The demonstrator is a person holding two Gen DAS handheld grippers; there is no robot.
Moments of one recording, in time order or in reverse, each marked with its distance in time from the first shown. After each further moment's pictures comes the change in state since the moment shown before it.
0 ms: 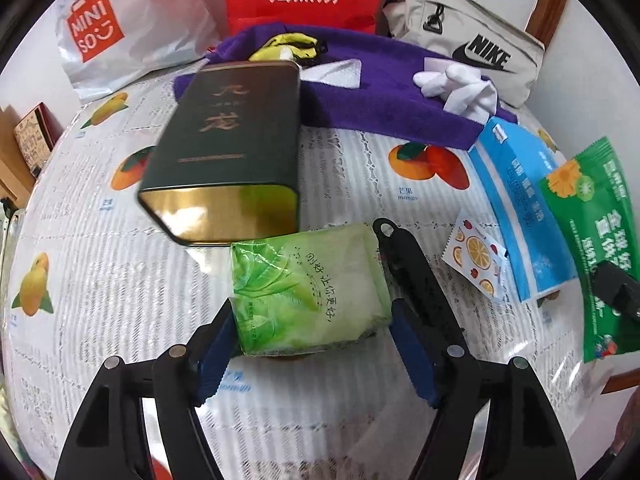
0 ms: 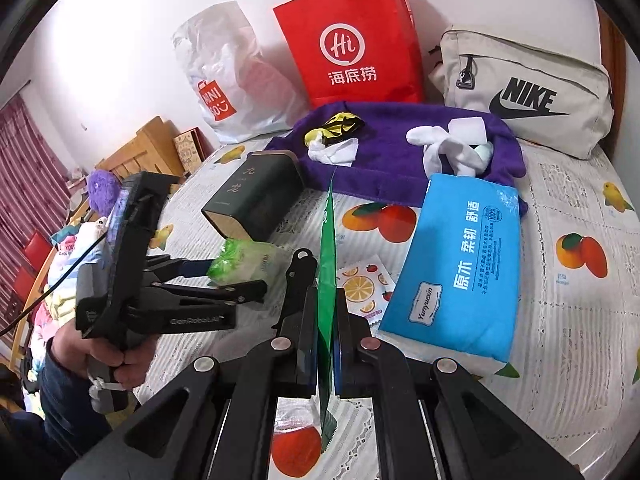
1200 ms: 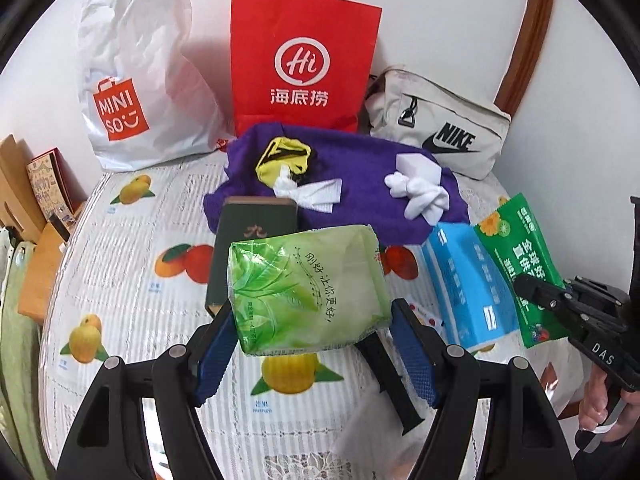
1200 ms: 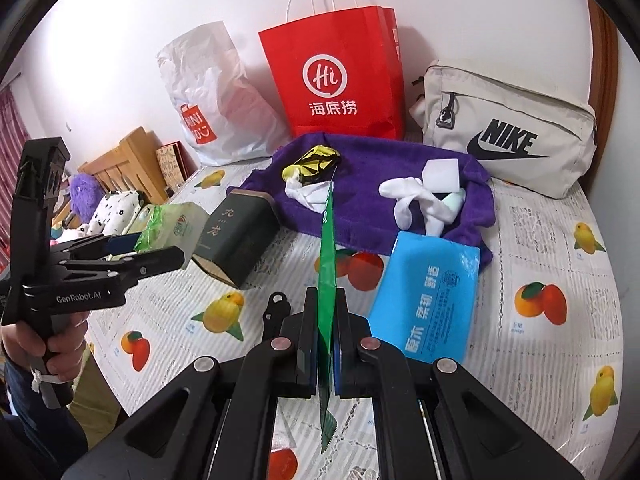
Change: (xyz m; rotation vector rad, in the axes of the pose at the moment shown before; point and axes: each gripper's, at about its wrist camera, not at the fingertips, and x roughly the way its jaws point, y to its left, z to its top) left arm -0.093 0.004 0.043 0.000 -0.189 -0.055; right arm -0.018 -0.007 0.051 -0.022 -0.021 -0.080
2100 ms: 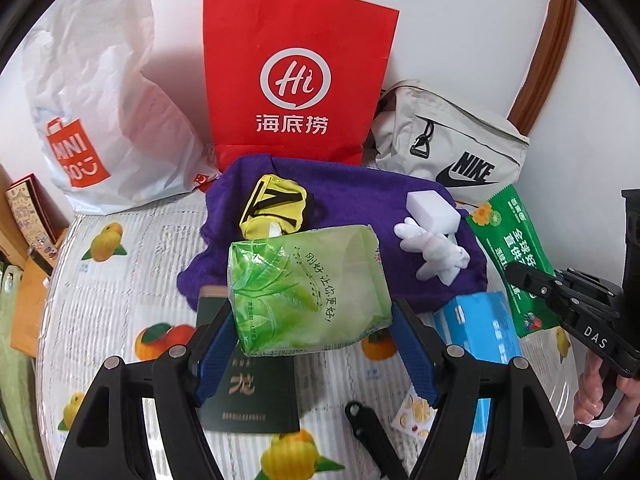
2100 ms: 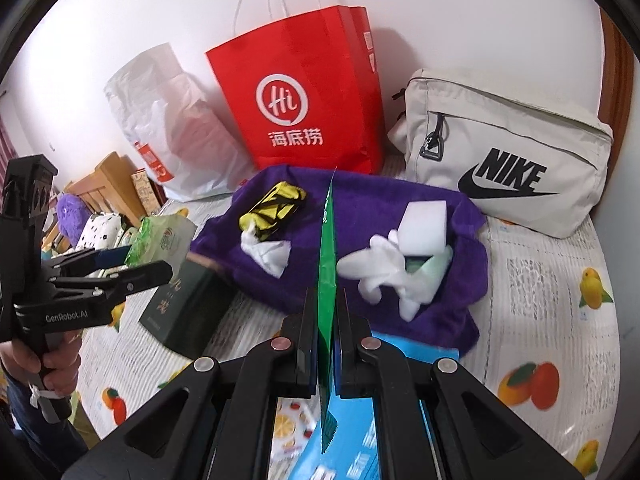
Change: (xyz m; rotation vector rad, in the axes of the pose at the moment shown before) left arm 0.060 -0.001 0.079 0.004 0.014 -0.021; right arm 0.061 -0.048 0.085 0.045 -0.003 -0.019
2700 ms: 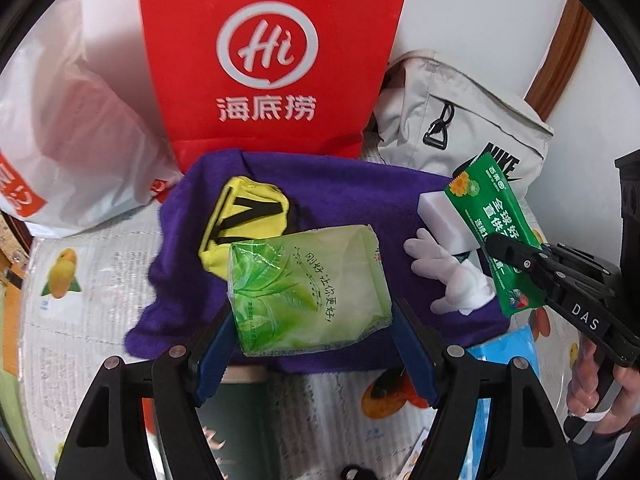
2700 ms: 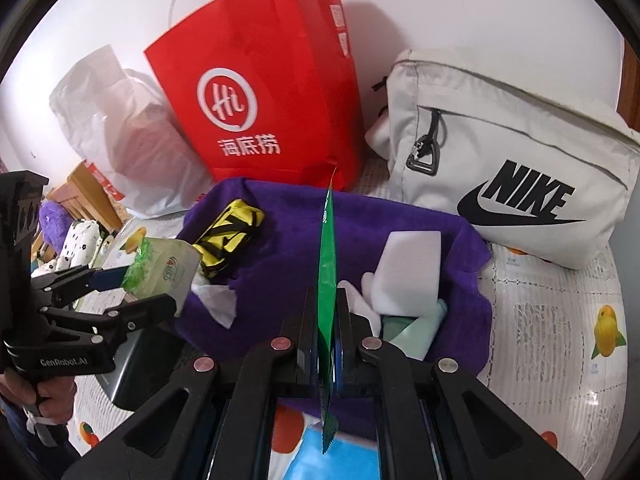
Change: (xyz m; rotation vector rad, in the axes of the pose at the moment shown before) left arm 0.081 -0.014 0.039 0.020 0.102 -0.021; right arm 0.071 -0.041 0.043 0.030 0.044 -0.040
